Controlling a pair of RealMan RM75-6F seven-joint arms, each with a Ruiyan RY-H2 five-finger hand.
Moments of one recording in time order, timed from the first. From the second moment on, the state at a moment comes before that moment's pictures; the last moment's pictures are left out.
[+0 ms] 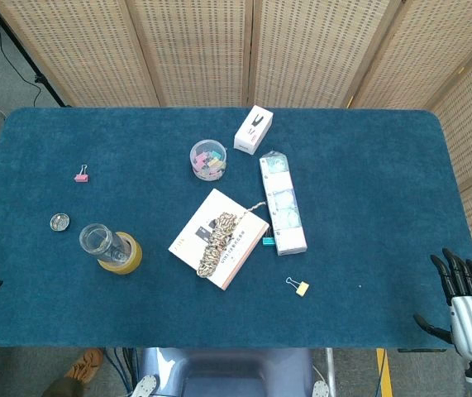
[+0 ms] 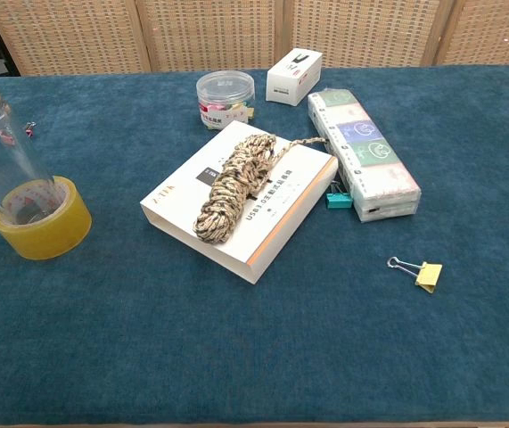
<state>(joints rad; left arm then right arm) -0.07 -1.00 -0.07 -1.59 1.43 1.45 -0.25 0.02 -1.14 -0.04 -1.62 -1.58 1.66 -0.01</state>
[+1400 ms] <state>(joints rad) -0.51 -1.51 -0.15 -0.67 1.30 0.78 -0.52 0.02 -1.15 0.03 -1.56 -1.59 1.62 0.10</state>
